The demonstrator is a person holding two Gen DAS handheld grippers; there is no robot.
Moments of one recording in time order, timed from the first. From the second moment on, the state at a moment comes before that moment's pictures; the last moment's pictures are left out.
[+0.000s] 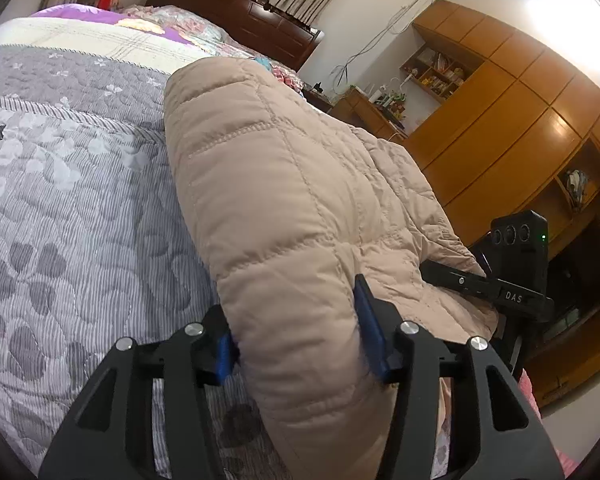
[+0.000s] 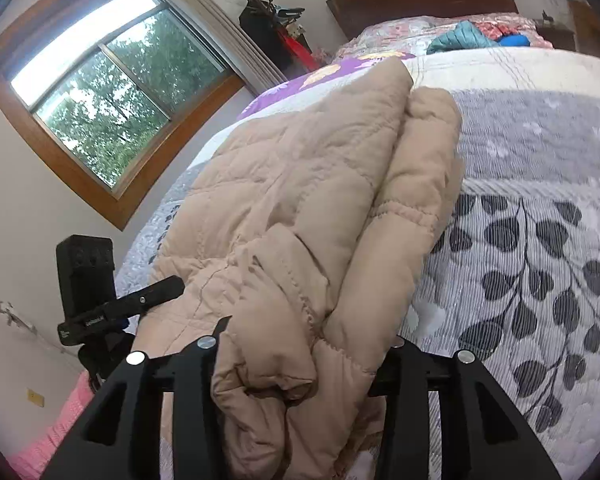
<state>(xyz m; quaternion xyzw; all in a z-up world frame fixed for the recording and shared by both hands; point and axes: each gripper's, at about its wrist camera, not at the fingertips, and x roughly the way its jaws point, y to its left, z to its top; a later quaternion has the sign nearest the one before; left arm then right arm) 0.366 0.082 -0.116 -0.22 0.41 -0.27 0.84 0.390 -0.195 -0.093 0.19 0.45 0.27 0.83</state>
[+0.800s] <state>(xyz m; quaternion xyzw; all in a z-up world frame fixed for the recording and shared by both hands) 0.290 0.069 -0.094 -0.11 0.42 -0.18 0.88 0.315 -0.216 -0.089 0.14 0.47 0.21 0.85</state>
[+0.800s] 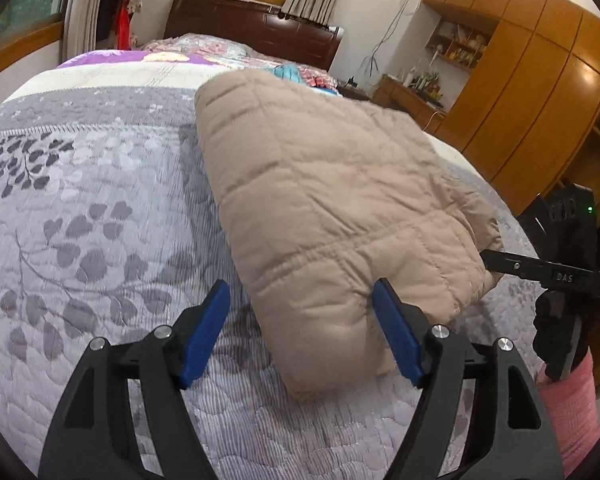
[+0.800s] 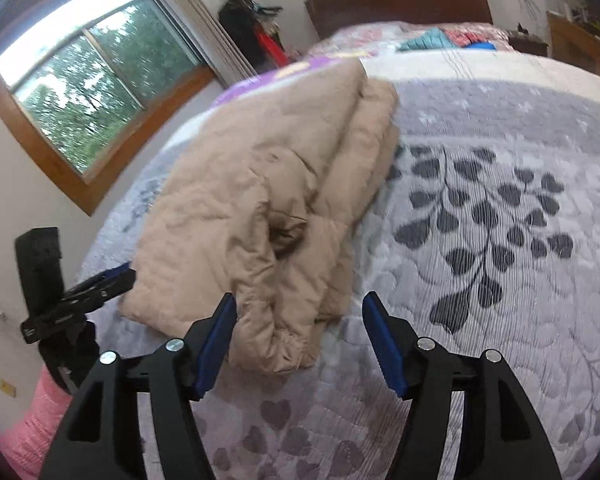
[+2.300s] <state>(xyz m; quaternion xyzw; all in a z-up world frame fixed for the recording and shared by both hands) 0.114 0.030 0.001 0.00 0.35 -0.01 0.94 0.144 -0.167 0.000 0.05 0.41 0.12 0.90</state>
